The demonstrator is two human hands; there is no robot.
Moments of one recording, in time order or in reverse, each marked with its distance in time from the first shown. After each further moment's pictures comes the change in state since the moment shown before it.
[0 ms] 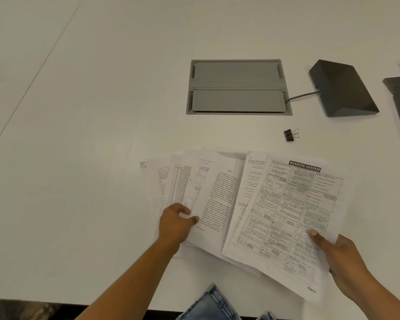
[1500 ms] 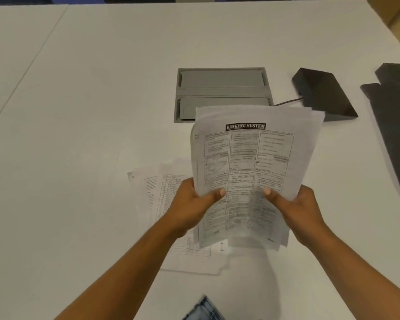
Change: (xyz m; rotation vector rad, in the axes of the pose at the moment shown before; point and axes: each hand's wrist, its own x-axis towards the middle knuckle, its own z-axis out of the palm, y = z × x) left_hand -0.044 0.108 -0.002 -0.242 -0.455 0.464; right_hand -0.005 -0.095 0.077 -0.057 -0.216 -0.472
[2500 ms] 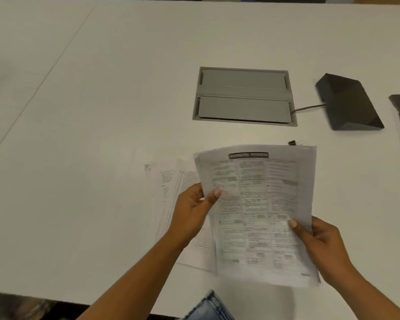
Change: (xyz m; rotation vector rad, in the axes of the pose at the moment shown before) left_hand -0.021 -0.035 -0.011 -0.031 0.263 -0.008; right_hand -0.030 0.050 -0.029 -0.102 0.015 0.090
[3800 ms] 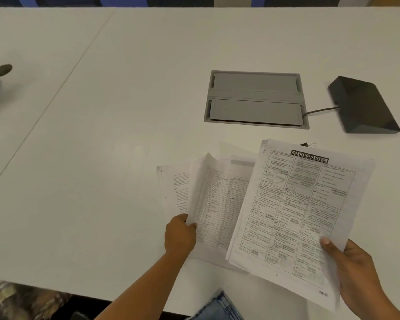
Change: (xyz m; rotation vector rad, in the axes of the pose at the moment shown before) left_hand -0.001 -0.099 -0.038 0.574 0.269 -0.334; right_hand -0.023 0.025 -0.016 0.304 0.185 0.276
